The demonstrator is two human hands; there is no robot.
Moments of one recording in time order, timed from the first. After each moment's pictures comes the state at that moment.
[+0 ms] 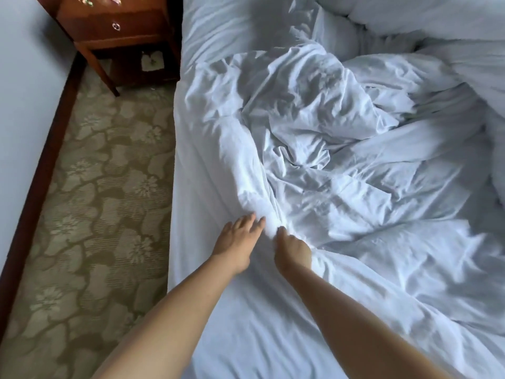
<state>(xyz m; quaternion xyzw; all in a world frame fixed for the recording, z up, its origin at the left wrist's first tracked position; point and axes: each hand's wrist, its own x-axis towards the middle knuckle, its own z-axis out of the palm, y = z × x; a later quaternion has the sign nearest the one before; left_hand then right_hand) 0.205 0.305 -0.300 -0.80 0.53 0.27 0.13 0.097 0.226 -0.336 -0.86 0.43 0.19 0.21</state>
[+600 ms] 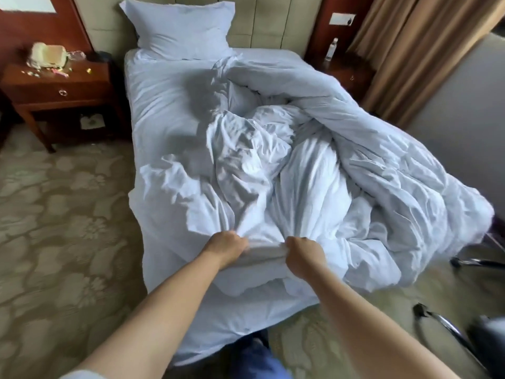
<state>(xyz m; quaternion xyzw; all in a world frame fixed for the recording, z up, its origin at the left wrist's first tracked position) 0.079 0.427 -0.197 -0.67 0.73 0.10 0.06 -0.101 0.368 -0.165 -0.84 0.52 0.14 0.11</state>
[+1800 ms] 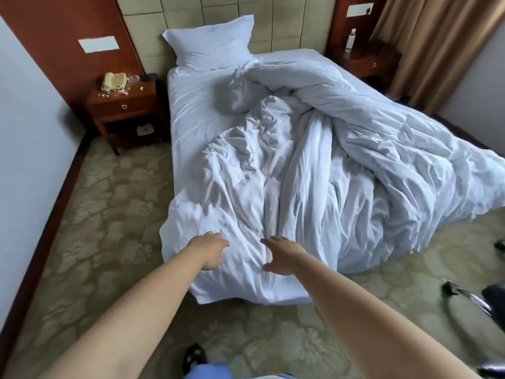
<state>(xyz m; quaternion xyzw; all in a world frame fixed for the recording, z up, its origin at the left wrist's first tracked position) -0.047 0.607 -0.162 -0.74 0.58 0.24 0.22 -0.230 0.502 -0.186 -0.90 0.32 0.20 0.22</state>
